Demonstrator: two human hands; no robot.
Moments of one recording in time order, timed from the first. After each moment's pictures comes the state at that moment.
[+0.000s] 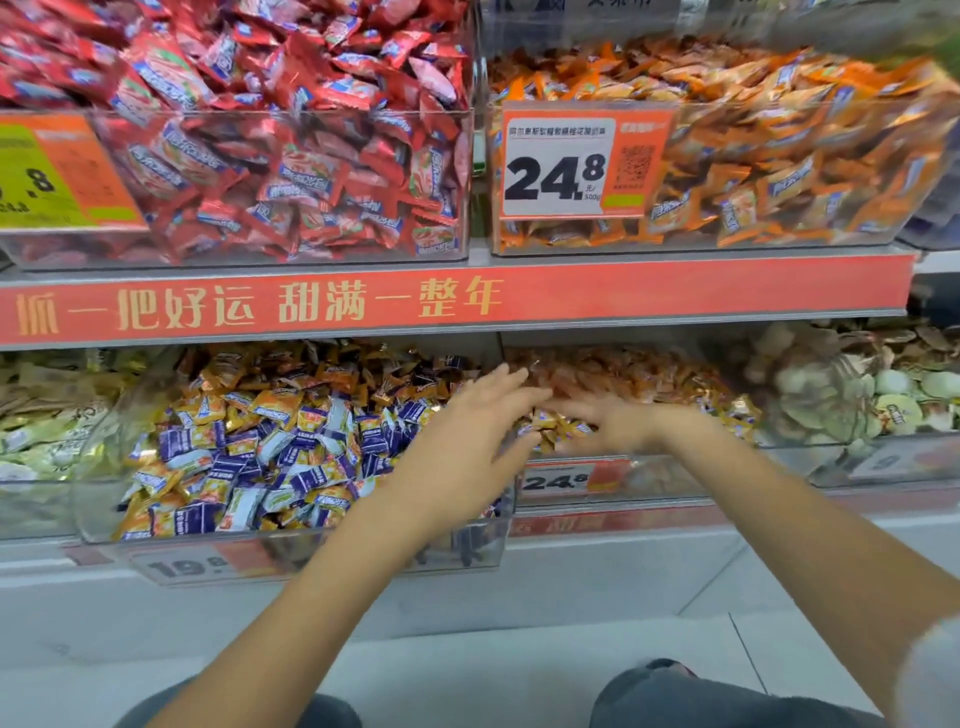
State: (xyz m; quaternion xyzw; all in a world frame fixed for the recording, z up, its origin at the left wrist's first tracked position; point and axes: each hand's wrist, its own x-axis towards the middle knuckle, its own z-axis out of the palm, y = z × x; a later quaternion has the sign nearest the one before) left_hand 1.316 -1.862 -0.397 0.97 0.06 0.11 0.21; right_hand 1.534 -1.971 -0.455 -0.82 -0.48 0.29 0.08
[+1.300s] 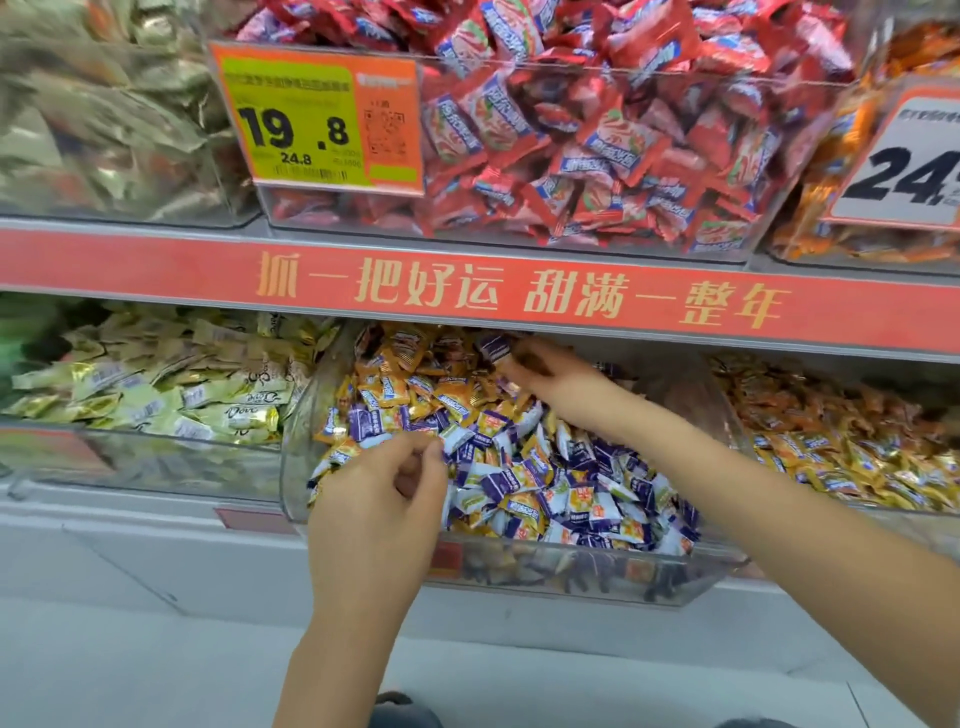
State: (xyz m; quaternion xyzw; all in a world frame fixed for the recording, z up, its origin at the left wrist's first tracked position) left_hand 1.165 -1.758 -0.437 0.78 0.38 0.41 0.30; right_hand 1.387 -1.777 -0.430 -0.78 -0.49 0.22 0.32
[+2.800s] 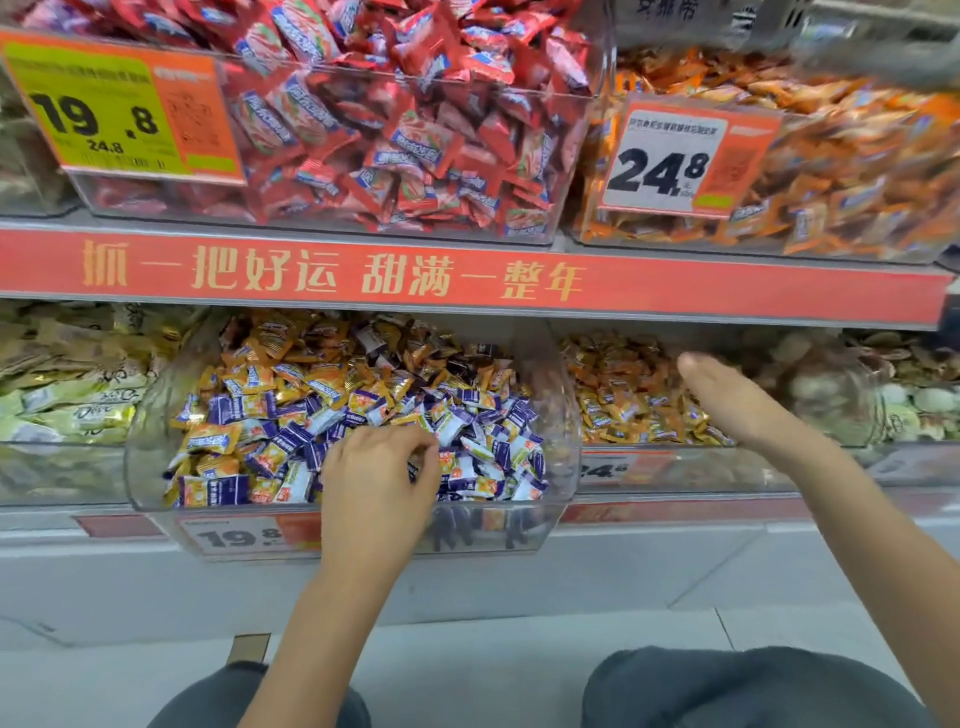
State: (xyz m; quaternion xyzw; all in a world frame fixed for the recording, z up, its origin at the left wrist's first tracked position) left_hand 1.229 -1.811 -0.456 0.88 0.28 0.30 0.22; right_hand 1.493 -2.007 -0.409 -0.92 -0.25 0.13 0.28
